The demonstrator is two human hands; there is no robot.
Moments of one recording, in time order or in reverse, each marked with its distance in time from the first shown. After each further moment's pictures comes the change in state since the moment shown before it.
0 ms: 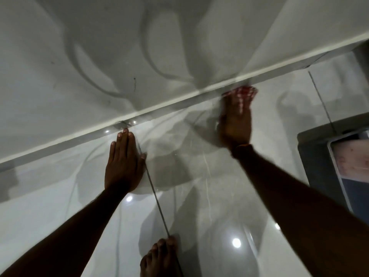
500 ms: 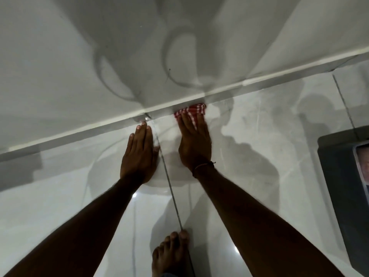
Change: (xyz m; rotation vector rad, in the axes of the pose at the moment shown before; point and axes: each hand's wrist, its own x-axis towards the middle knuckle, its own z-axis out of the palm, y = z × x) left_hand -0.001 -0.015 0.001 0.012 -0.009 0.067; right_hand -0.067 -0.163 0.030 0.159 -0.176 -0.094
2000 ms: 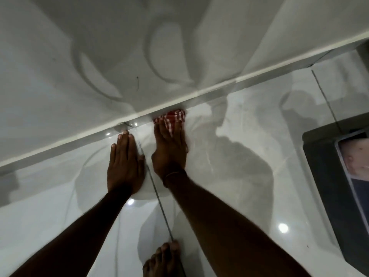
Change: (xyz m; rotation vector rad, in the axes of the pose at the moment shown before) left_hand 0.002 0.010 0.003 -0.024 0.038 -0.079; right_hand 0.001 -0.036 -0.001 0.169 -0.112 0.139
